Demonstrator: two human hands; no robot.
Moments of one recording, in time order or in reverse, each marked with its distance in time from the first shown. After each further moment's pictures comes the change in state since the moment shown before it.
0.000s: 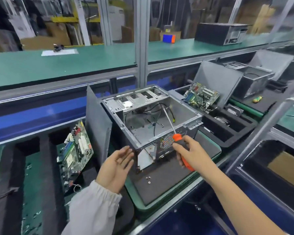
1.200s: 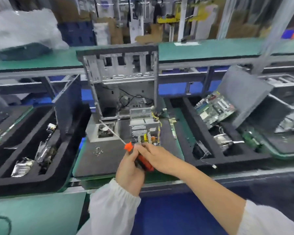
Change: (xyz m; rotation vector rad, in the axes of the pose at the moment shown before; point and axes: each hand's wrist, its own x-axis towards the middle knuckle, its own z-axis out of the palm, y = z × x) left_hand -0.367 0.106 -0.378 -0.287 0.278 0.359; right_hand -0.338 -0.147 0.477 -0.398 -0.823 -0.362
